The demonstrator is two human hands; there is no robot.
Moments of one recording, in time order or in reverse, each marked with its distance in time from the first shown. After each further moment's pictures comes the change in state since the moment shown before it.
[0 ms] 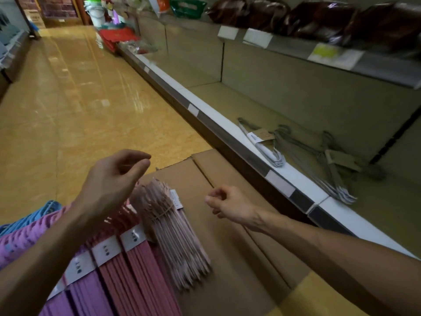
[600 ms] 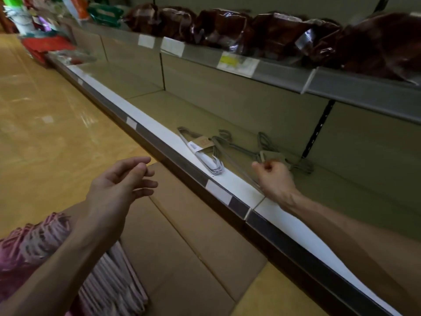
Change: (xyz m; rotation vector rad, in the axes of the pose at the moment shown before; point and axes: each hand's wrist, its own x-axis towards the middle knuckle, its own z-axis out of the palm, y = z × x) left_hand 0.015 0.088 0.139 -0.625 -0.092 -0.125; right_hand -0.042 0.073 -0.211 0.043 0.727 0.128
